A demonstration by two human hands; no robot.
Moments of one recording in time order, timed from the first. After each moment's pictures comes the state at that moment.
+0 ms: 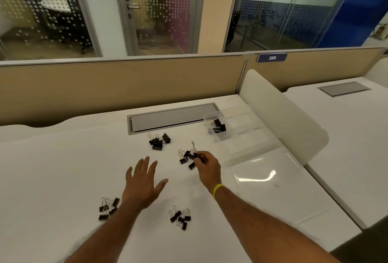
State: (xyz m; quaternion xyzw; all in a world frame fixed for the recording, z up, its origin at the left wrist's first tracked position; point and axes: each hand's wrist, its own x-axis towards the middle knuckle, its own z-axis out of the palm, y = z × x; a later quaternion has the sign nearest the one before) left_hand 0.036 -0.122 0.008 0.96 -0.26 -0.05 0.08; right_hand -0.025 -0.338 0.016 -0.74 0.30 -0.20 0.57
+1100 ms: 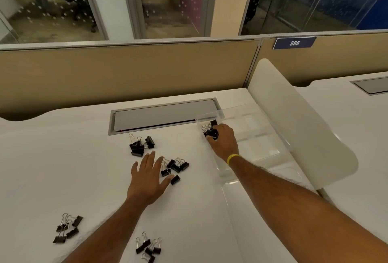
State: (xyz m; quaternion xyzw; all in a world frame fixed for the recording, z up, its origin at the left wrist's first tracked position) left_hand 0.075 -0.248 -0.020 0.97 -0.23 -0.08 0.07; right_hand 0.080 -0.533 0.003 -0.92 0.21 -0.10 0.31
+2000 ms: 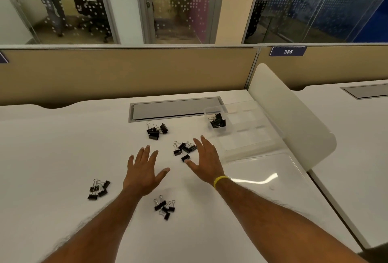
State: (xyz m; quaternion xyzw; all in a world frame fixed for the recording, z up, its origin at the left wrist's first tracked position) left_hand 0.012 -0.169 0.009 0.98 -0.21 -0.05 0.06; right_hand -0.035 -0.400 0.003 -0.97 0.07 -0.06 0.24
